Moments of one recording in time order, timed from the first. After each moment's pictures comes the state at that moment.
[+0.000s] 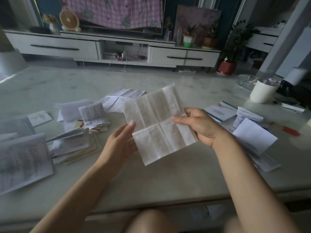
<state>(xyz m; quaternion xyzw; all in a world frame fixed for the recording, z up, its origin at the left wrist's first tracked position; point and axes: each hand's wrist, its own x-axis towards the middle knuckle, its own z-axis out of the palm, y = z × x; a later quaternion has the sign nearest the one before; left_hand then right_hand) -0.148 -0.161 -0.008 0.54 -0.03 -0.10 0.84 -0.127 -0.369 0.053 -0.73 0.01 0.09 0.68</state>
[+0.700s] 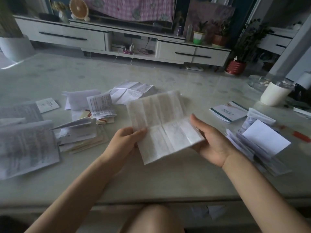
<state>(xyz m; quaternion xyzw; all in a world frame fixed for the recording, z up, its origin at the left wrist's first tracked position) -0.154 -0.162 -0.007 0.56 0.03 -0.11 0.82 -0.148 -0.368 0.025 -0.59 0.06 0.17 0.79</state>
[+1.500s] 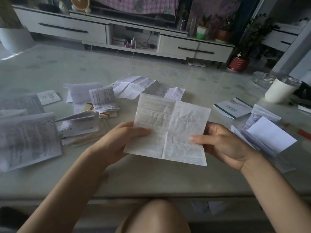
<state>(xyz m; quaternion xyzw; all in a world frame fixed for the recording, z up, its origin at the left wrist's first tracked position) -0.156 -0.145 0.005 0.57 -0.01 -0.22 0.79 -0.169 -0.378 0.032 -0.71 0.00 0.17 0.68</state>
